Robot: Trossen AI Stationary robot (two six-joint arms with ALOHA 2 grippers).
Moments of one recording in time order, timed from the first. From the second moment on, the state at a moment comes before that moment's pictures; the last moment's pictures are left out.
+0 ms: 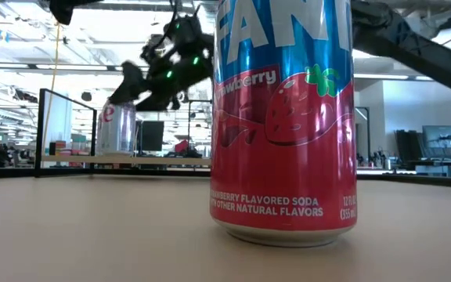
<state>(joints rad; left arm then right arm) 0.16 0.35 0.73 -0.43 -0.20 -0.01 -0.23 2.47 2.22 -0.09 0.00 -0.01</state>
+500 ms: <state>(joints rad) 0.16 0.60 0.73 -0.51 -0.43 -0.05 -0.16 2.10 2.22 -0.83 0.04 -0.11</state>
